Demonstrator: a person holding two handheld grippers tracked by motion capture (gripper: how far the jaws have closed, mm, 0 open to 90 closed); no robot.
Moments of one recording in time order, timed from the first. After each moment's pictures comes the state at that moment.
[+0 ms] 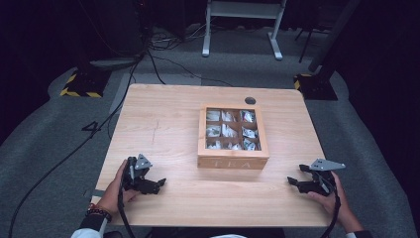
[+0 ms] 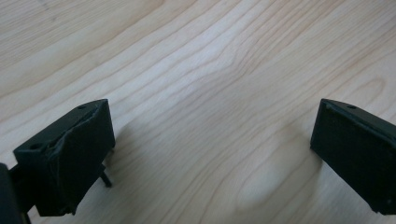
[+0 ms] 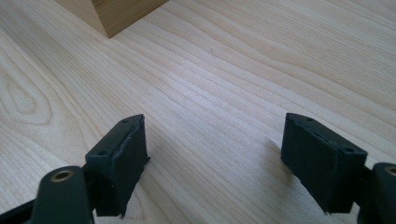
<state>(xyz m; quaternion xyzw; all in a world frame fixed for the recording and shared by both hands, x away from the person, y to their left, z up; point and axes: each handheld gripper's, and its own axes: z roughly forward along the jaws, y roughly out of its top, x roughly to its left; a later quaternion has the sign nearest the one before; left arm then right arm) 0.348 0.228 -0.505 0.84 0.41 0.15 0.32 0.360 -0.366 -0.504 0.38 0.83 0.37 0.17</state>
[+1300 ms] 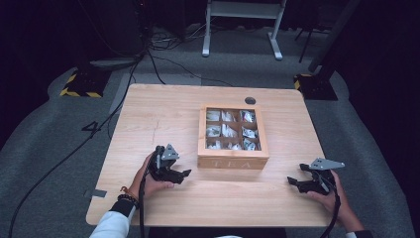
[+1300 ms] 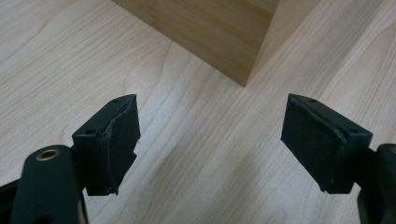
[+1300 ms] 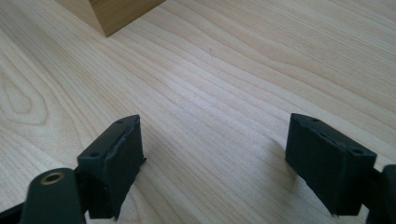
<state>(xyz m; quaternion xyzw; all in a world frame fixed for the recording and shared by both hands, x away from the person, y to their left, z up) 0.375 0.159 -0.479 0.87 0.32 0.12 0.37 0.363 -0.367 -0.504 0.38 0.83 0.37 0.17</state>
